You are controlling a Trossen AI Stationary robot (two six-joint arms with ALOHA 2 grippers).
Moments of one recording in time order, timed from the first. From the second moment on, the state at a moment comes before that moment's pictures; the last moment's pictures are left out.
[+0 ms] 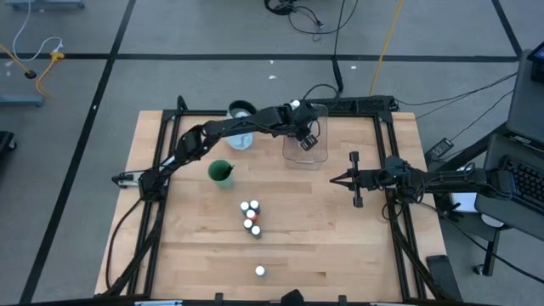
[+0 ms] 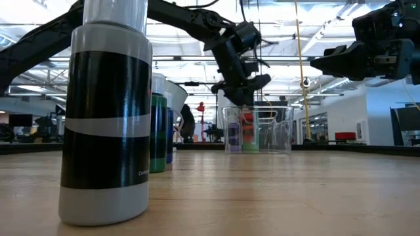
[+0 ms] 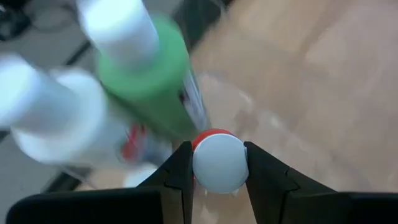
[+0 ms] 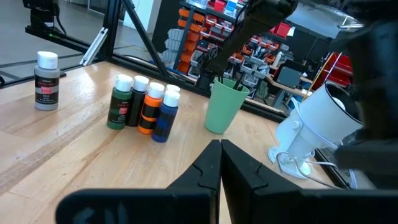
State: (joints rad) left arm 0.32 2.39 2.26 -0.76 -0.28 -0.17; right arm -0.16 0.54 0.01 0.51 -0.24 -0.33
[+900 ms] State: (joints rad) left arm 0.34 2.43 2.26 -0.75 -0.19 -0.13; right arm -0.16 0.55 0.01 0.51 -0.24 -0.33
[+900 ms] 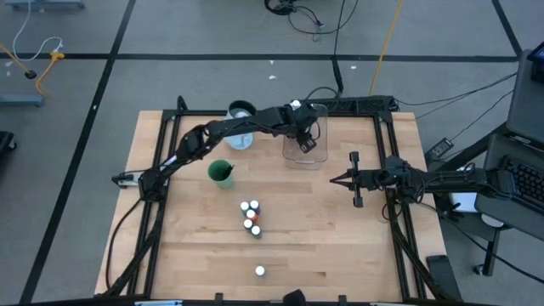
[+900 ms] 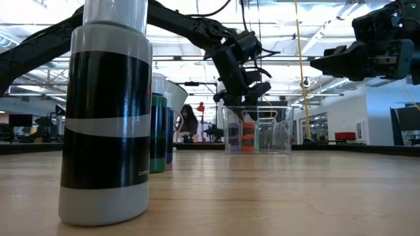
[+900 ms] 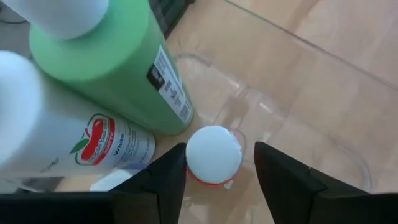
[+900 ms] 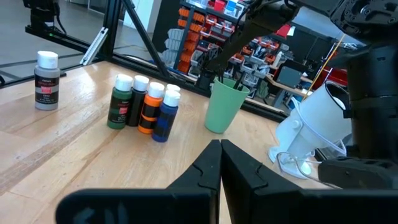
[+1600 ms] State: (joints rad) left arm 0.11 1.66 2.08 -1.10 -0.42 -0.02; right arm -0.16 0.55 0.01 0.51 -0.24 -0.33
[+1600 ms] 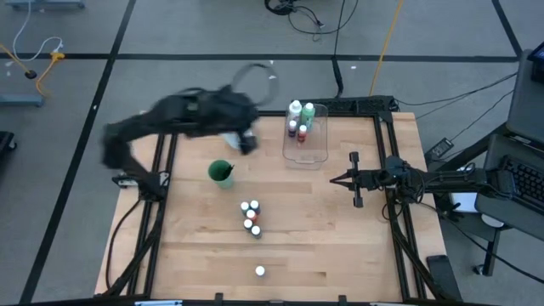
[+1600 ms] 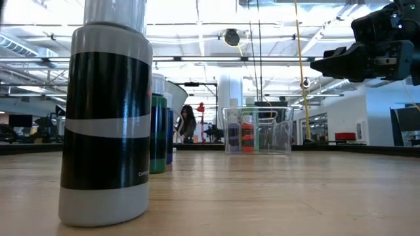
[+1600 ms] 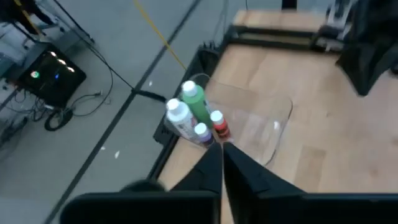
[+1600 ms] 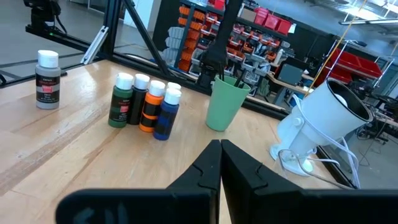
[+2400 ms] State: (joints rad) left arm 0.16 0.53 0.24 0.44 -0.11 0.19; right arm -0.16 0.56 0.01 0.59 -0.16 -0.32
